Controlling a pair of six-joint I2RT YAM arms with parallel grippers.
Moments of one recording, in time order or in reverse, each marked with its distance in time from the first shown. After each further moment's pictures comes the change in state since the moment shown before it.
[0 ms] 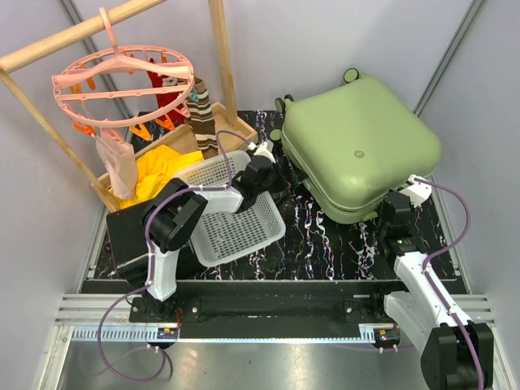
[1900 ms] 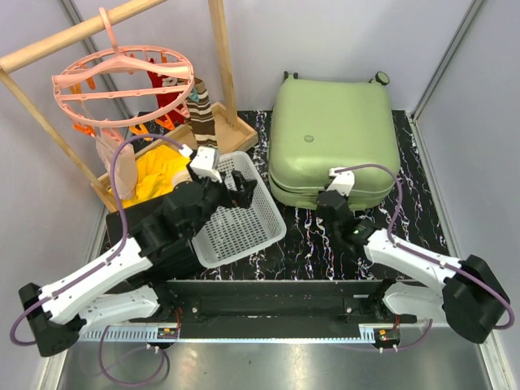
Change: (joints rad) left arm -0.211 -1.069 -0.248 -0.578 -0.513 0.558; right arm 0.626 0.306 0.193 -0.030 0.103 0.051
